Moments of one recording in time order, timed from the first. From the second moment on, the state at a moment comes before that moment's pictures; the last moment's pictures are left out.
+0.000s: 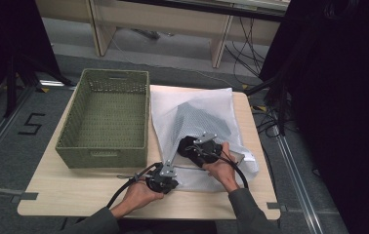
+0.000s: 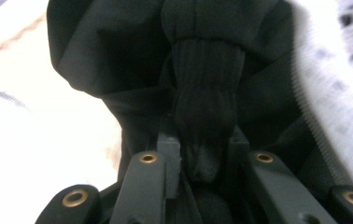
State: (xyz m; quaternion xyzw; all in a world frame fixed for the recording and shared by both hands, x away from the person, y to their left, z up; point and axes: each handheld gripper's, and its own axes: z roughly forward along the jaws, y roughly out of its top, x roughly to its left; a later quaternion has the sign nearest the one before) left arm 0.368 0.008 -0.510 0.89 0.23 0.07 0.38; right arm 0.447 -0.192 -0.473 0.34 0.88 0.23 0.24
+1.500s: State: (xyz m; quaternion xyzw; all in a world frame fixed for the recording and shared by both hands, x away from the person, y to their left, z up) left arm 0.367 0.007 -0.511 0.89 0.24 0.07 0.38; right arm 0.449 -0.226 -0.460 0.39 0.86 0.26 0.20
